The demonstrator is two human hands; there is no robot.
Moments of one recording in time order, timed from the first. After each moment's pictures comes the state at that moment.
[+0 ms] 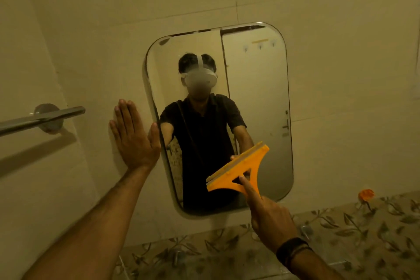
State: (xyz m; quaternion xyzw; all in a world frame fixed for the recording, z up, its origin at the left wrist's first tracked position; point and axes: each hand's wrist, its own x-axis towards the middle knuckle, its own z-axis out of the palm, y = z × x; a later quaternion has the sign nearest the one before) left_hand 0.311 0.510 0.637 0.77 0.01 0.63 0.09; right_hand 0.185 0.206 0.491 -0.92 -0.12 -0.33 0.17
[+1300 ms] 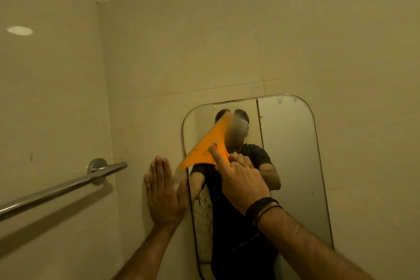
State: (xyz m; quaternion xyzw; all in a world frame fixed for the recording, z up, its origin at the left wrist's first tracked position) left_hand 0.309 0.511 0.639 0.78 0.00 0.62 0.11; right_hand 0.245 0.284 0.705 -0.85 -0.26 -0.44 0.13
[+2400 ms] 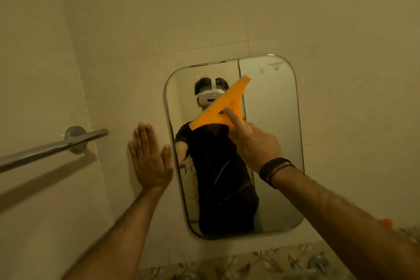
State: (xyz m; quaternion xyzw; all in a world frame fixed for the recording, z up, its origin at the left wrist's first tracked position) left_hand 0.312 0.513 0.636 0.77 -0.01 0.62 0.11; right_hand 0.243 0.228 0.689 -0.84 -0.20 -0.47 0.16
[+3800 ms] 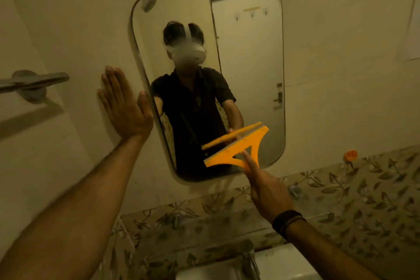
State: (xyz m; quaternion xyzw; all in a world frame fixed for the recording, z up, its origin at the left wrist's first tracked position) left_hand 0.314 0.512 0.637 0.75 0.00 0.66 0.10; right_hand 0.176 0.206 0.454 -0.90 -0.10 -0.34 0.25
